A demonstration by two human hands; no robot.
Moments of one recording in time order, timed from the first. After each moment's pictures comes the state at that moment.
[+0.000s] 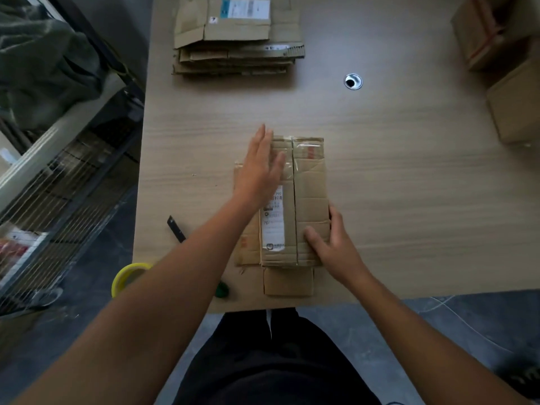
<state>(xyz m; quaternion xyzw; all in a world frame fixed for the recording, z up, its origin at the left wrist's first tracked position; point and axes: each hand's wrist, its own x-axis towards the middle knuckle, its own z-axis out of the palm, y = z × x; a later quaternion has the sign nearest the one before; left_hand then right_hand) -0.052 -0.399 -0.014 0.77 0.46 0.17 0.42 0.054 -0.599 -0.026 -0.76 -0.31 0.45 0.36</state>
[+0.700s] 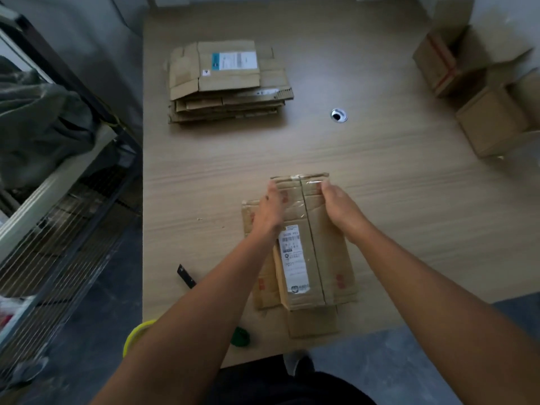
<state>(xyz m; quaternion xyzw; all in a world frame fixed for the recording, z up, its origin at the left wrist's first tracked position) -0.044 -0.381 -0.048 0.50 0.57 0.12 0.65 0.098 -0.464 -0.005 -0.85 -0.23 0.38 0.29</state>
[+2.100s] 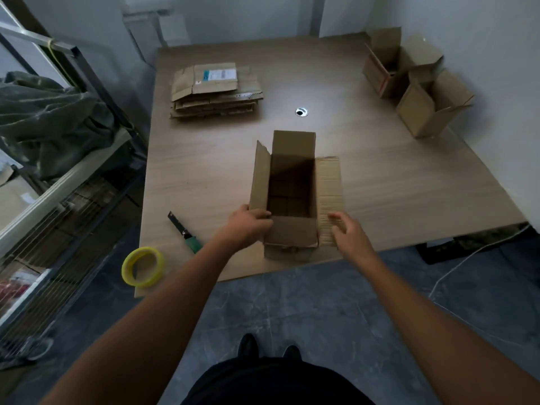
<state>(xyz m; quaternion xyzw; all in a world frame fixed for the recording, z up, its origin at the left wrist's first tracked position) -0.131 -0.569 0.045 0.78 0.44 -0.09 0.42 0.066 -0.740 0.004 -0.85 -0.30 0.29 0.33</state>
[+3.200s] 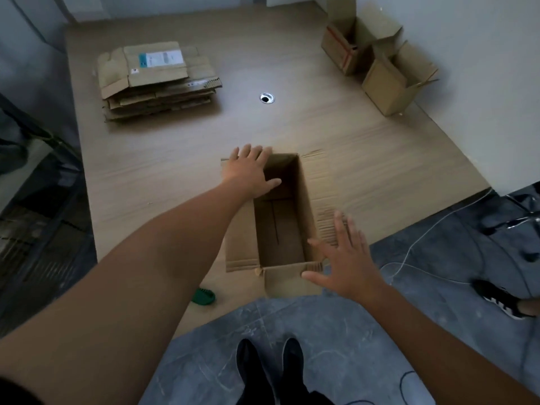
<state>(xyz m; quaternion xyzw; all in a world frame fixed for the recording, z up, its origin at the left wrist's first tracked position) 0.000 -0.421 -0.014 0.96 0.24 -0.09 0.08 0.021 -0.736 -0.001 -0.88 -0.44 0.18 -0.06</state>
